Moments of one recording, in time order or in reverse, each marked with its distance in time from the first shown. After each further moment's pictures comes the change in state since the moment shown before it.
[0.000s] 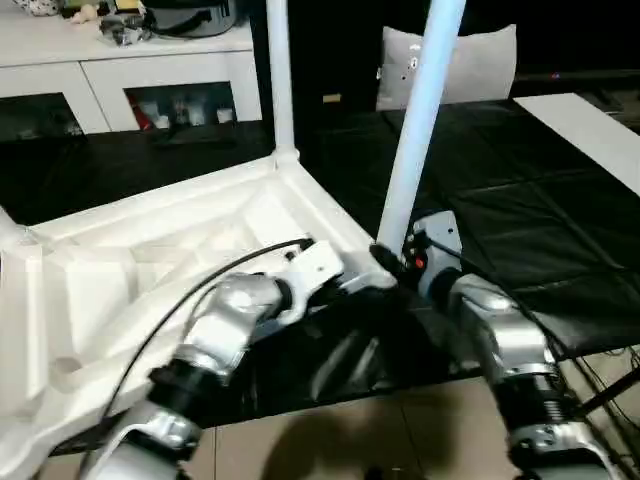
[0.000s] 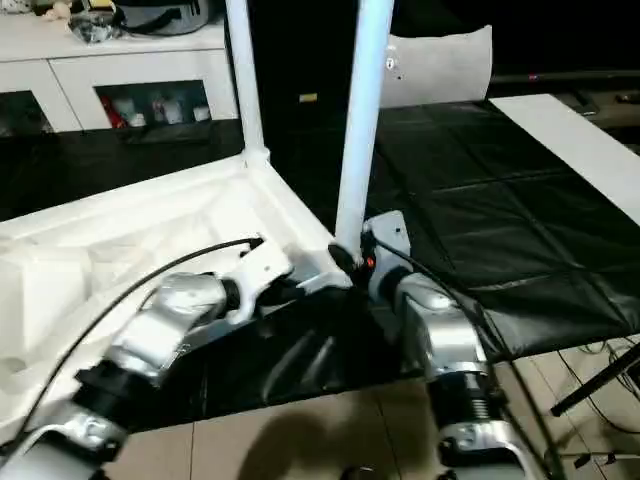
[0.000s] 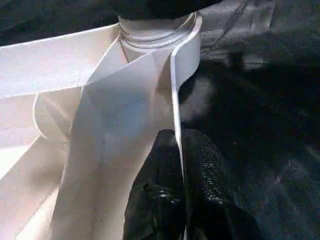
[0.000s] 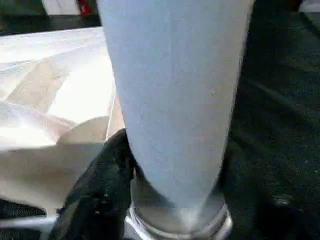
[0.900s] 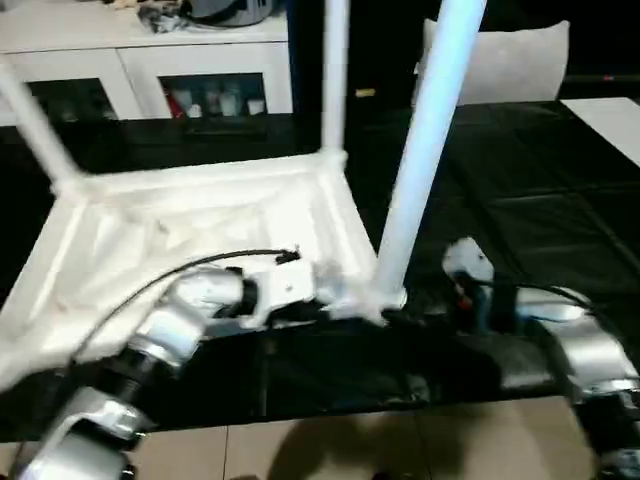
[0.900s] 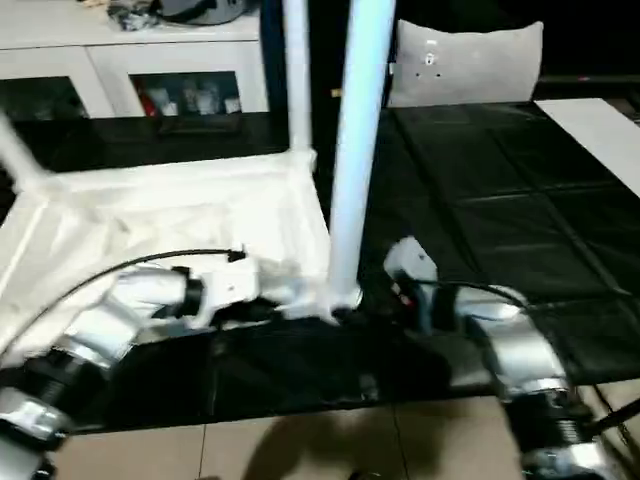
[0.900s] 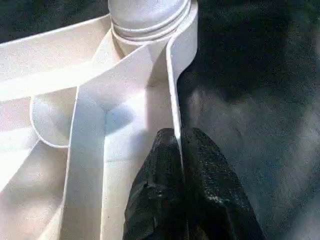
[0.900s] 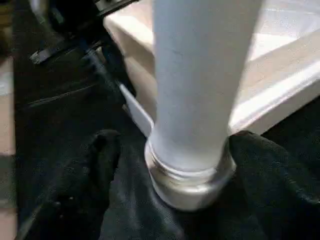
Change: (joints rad) left arm -0.021 0.305 -0.058 0.054 -0.086 -0.383 -0.436; right arm 0.106 -0.396 0.131 -0.151 0.123 -0.062 0.770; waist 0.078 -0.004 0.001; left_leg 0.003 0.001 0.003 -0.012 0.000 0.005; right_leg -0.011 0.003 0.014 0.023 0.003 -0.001
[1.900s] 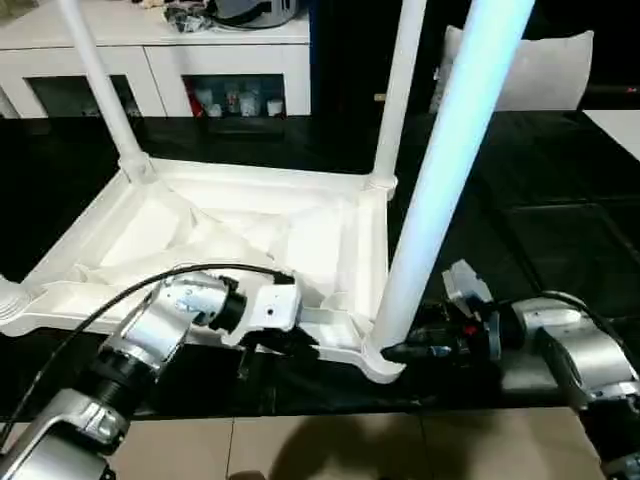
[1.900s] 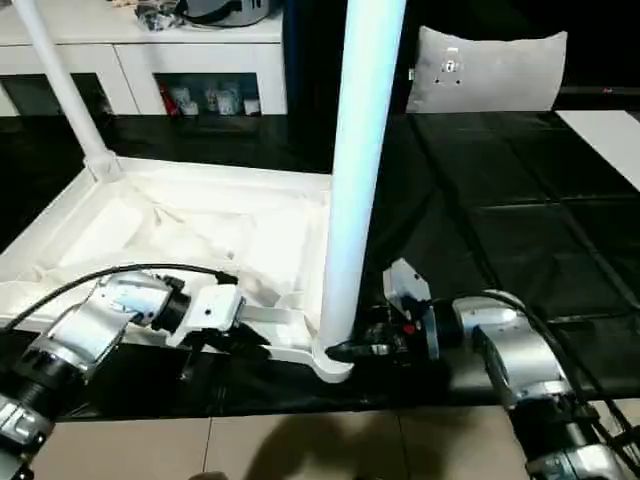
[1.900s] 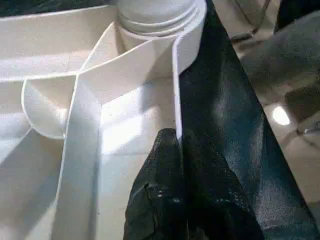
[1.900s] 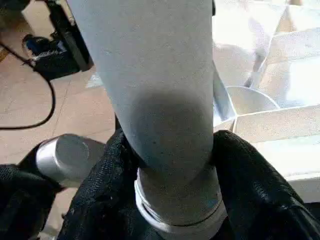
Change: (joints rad) left arm 0.030 0.017 -0.021 -0.037 -0.084 0.008 -0.180; right arm 0.046 0.001 0.033 -0.046 0.079 0.051 0.189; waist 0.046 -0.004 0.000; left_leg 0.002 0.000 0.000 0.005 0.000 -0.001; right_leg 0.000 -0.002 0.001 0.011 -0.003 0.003
